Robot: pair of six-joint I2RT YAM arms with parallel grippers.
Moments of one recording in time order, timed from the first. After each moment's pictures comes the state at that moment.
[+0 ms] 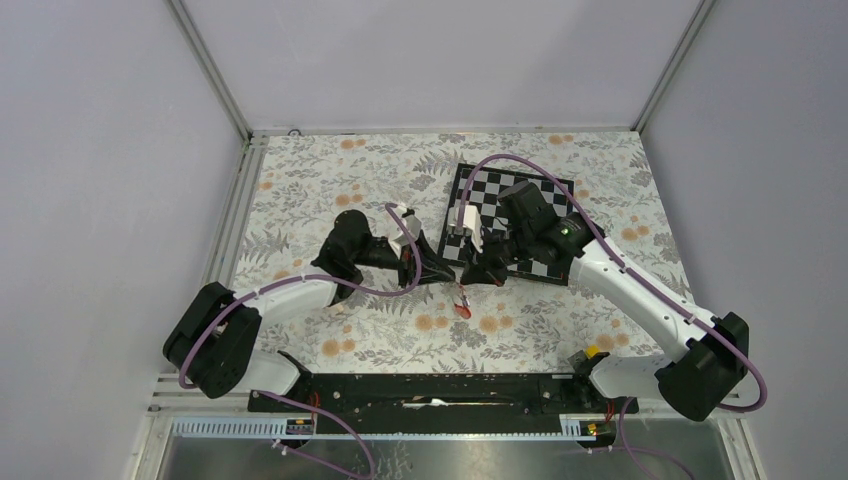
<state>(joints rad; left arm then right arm) -0.62 1.38 0.64 0.77 1.12 -0.16 0.66 1.27 1.14 -0.76 -0.69 -0.46</state>
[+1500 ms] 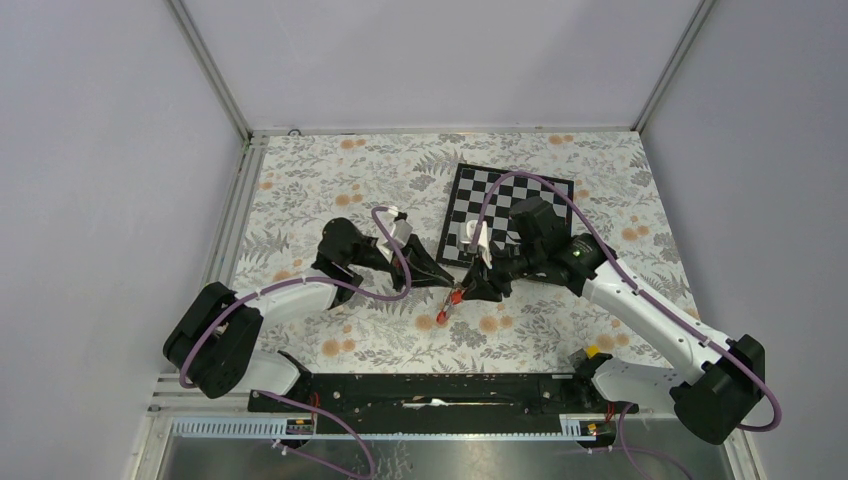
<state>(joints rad) -0.63 1.38 0.61 1.06 1.23 -0.34 0.66 1.15 0.98 -0.63 -0.77 -0.49</state>
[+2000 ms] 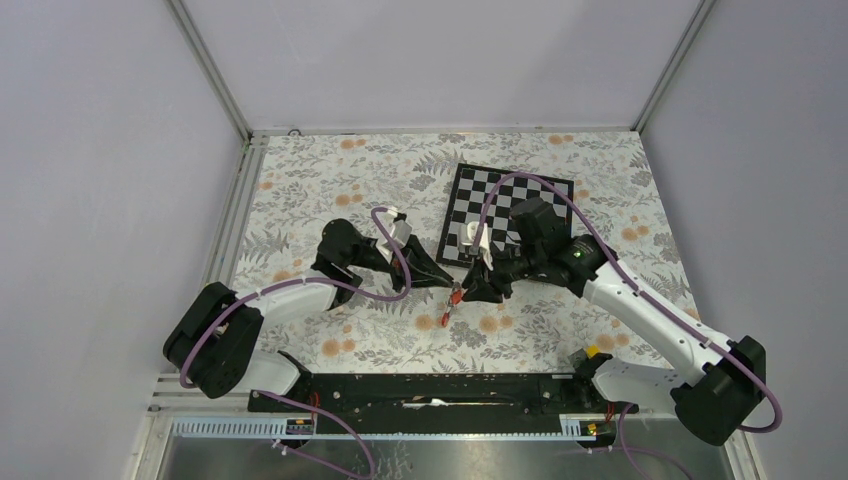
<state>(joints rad) -0.62 1.38 0.60 1.07 1.23 -0.34 0.66 1.14 0.98 -0.63 -0.80 -0.50</state>
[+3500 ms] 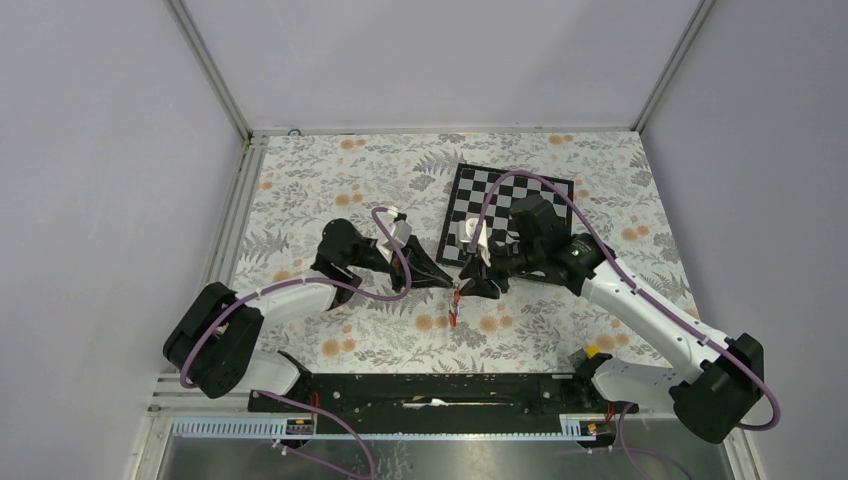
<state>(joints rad) -0.62 1.38 0.59 1.05 1.23 -0.34 0.66 1.15 0.98 -0.58 -0.76 -0.53</state>
